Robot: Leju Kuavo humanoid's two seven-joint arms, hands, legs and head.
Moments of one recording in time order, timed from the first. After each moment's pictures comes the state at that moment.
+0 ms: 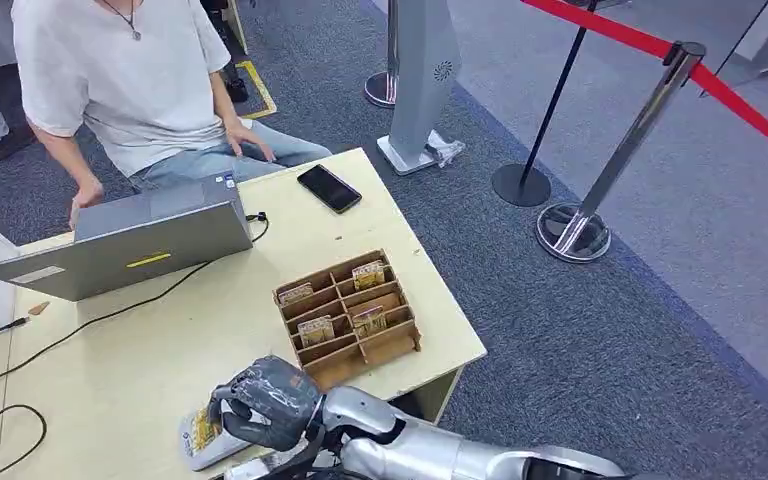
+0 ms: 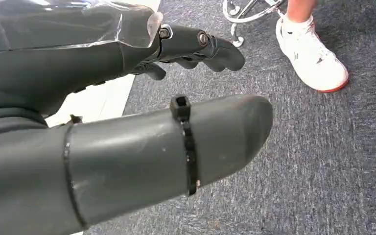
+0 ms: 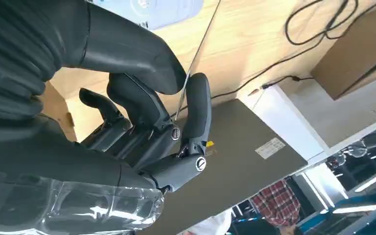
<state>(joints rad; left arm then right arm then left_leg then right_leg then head) -0.08 -0.15 0.99 -0.21 -1.23 0.54 0.21 -0.29 -0.03 0.84 -1.14 0.63 -0.34 -0.38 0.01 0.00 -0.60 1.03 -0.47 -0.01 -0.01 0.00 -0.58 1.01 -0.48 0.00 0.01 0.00</state>
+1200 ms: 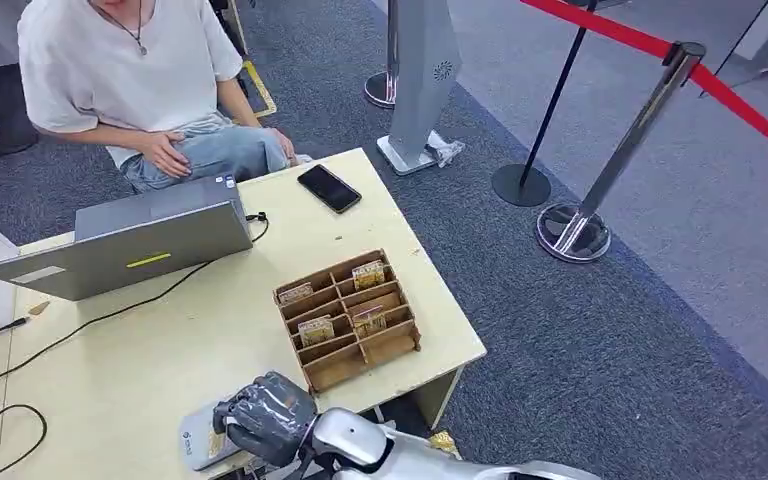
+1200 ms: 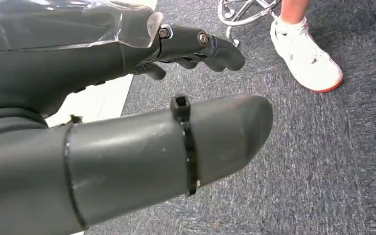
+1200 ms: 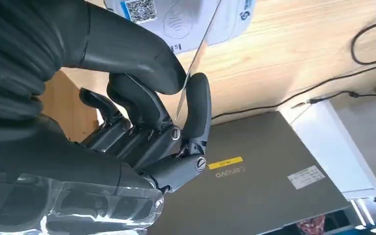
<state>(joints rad) -0.08 -0.15 0.99 -0.21 -1.25 0.54 0.20 -0.28 0.05 0.84 -0.96 0.88 -0.45 -0.24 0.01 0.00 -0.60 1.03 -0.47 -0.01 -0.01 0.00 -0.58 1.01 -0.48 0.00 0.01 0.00</state>
